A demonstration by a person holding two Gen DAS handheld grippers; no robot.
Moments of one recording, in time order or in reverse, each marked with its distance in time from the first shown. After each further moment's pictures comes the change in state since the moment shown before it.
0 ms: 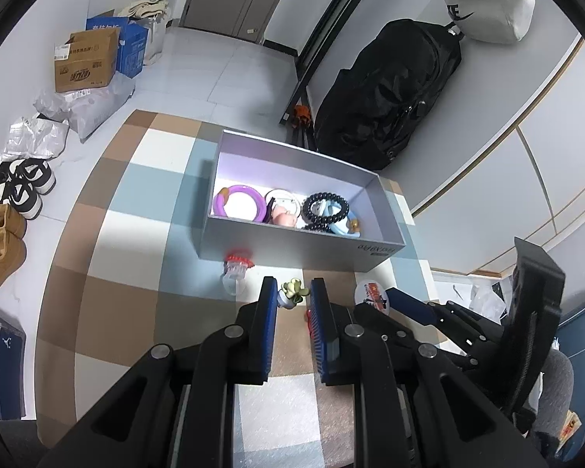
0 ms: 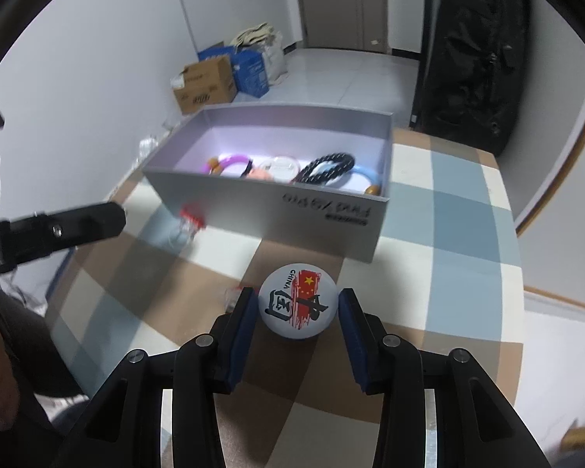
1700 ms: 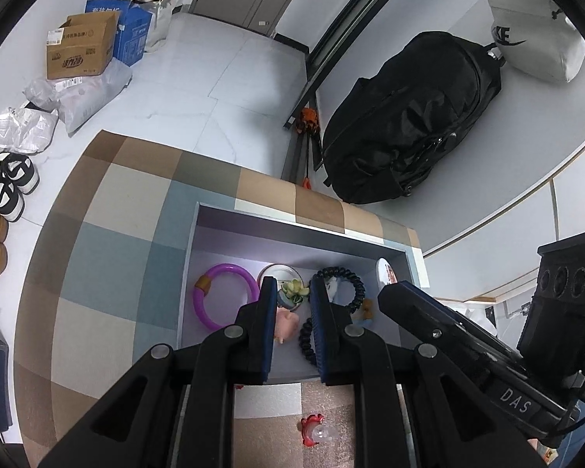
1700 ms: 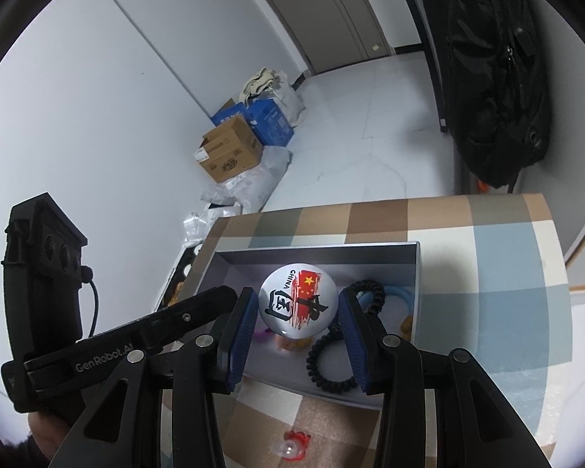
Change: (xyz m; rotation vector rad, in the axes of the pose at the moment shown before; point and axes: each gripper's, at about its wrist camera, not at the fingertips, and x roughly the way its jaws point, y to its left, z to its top) left arm 0.056 0.009 0.067 -0.088 0.027 -0.020; right arm 0.020 -0.032 0.093 0.234 -0.086 0.261
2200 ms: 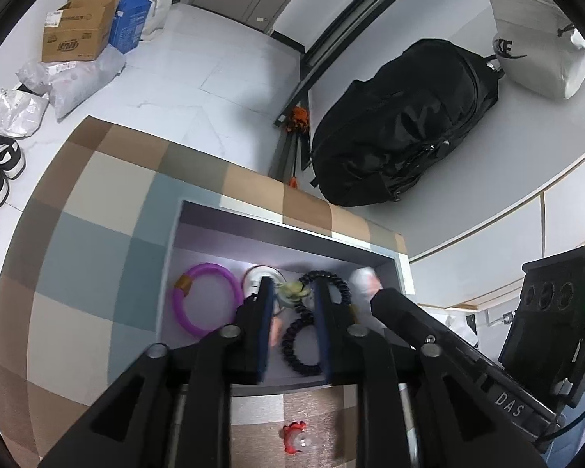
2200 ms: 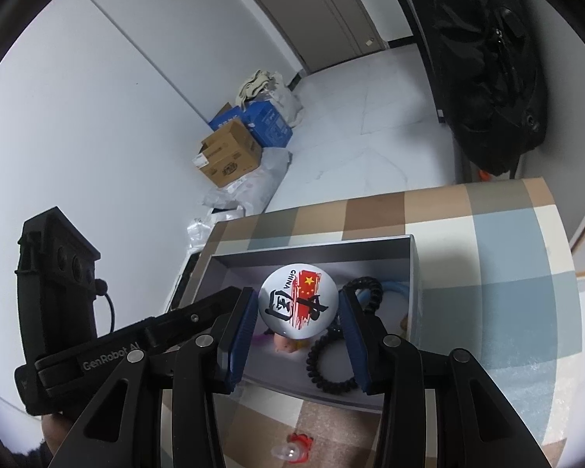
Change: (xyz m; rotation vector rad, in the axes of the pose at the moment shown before) left arm 0.006 0.002 0.003 -0.044 0.010 -0.071; right arm -0.001 -0.008 0.001 0.055 -0.016 0.028
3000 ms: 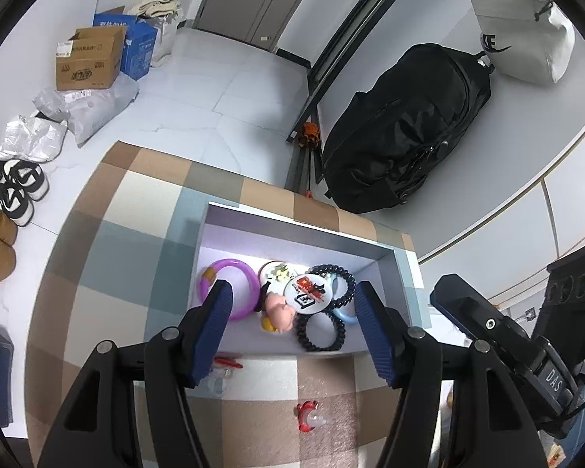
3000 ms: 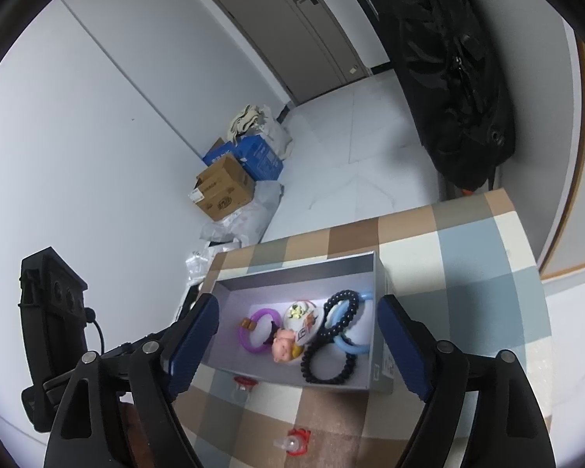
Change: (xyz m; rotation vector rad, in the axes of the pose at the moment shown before) left arm -0.028 -0.013 -0.016 0.060 -0.076 0.097; right arm -0.038 -0.003 -0.007 0.036 -0.117 -0.029
